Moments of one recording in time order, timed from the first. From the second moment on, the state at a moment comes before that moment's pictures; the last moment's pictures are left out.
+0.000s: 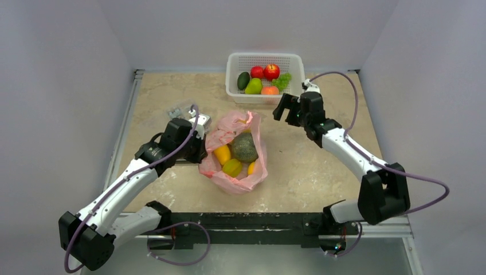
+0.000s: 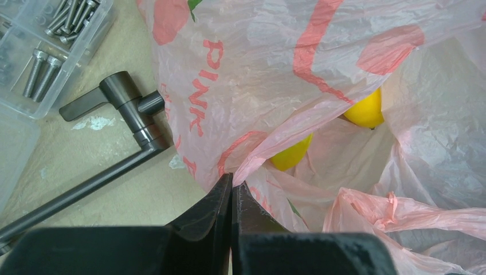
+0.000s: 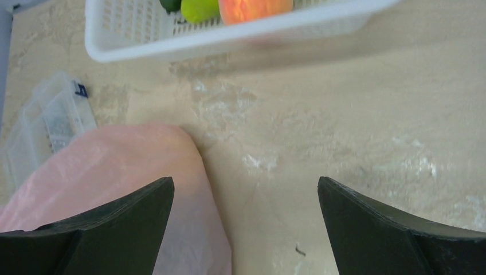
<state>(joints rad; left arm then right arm) -0.52 0.99 0.85 -0.65 0.12 -0.17 0.35 1.43 1.02 -0.12 0.08 0.53</state>
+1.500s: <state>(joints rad) -0.52 0.98 0.85 -0.65 0.15 -0.17 1.16 1.56 1.06 -0.43 0.42 0.41</state>
